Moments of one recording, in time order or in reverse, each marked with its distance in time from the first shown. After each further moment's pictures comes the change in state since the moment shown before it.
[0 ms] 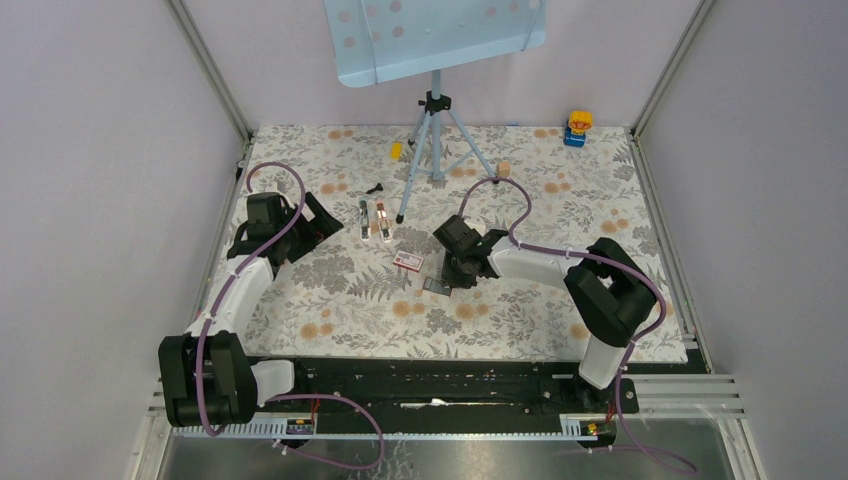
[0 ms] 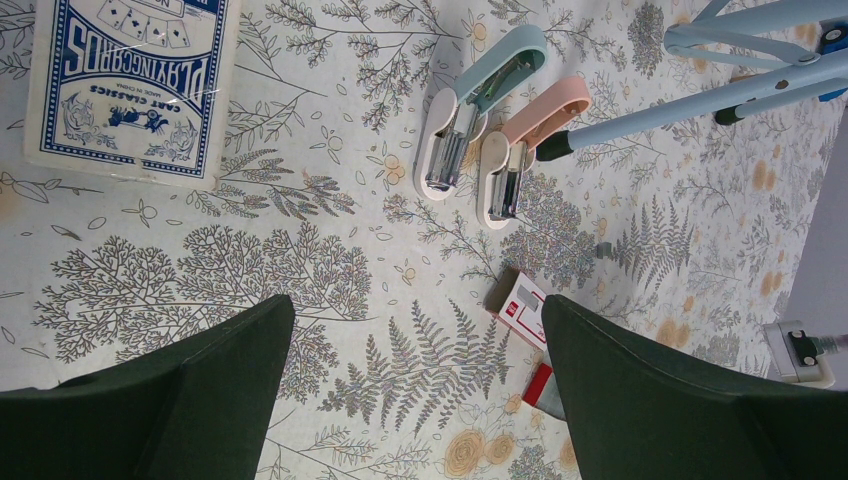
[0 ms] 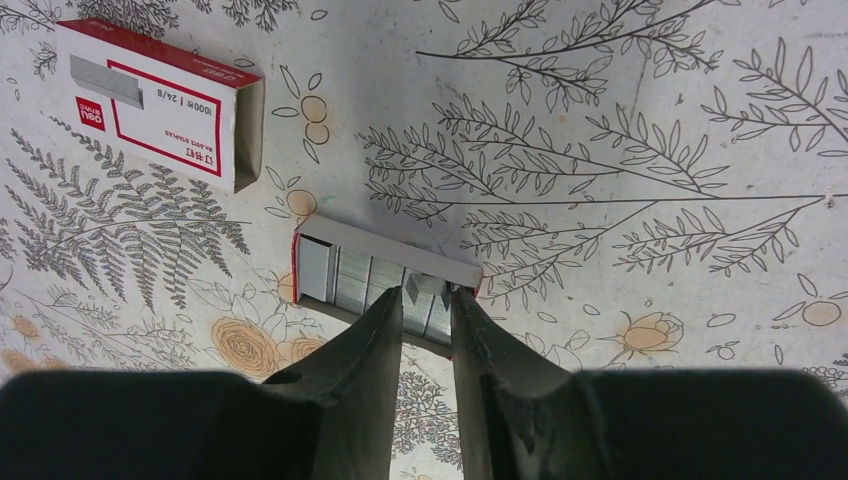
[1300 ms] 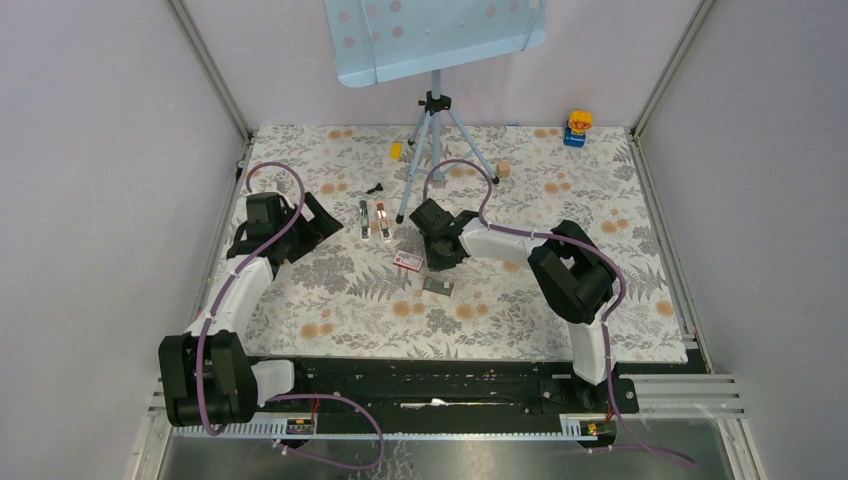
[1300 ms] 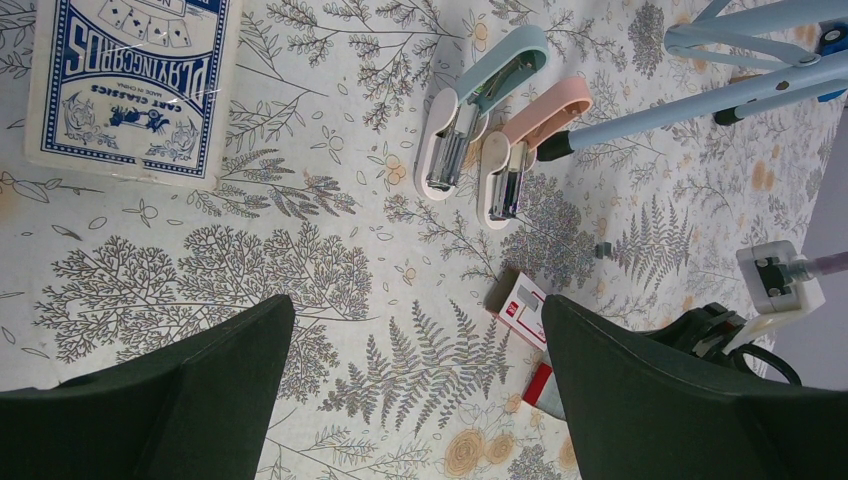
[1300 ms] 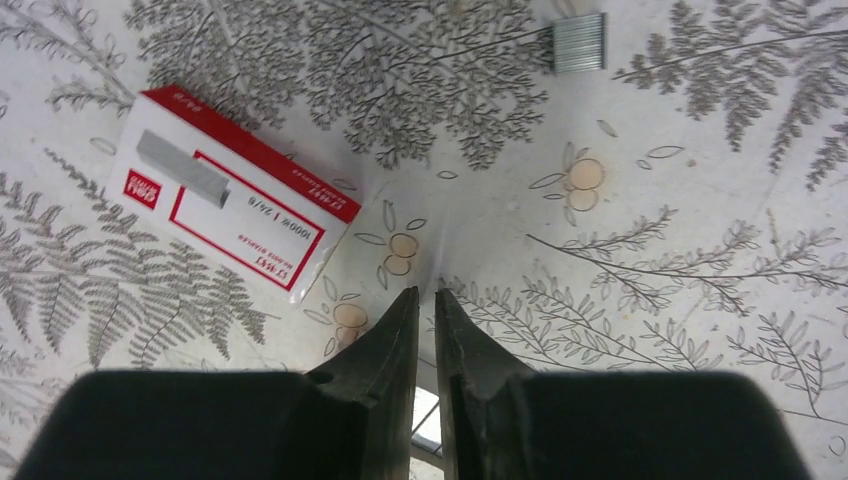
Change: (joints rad) left arm 0.005 0.002 0.000 0.000 0.005 0.000; right arm 0.001 0.242 0.304 -0.093 0.039 -0.345
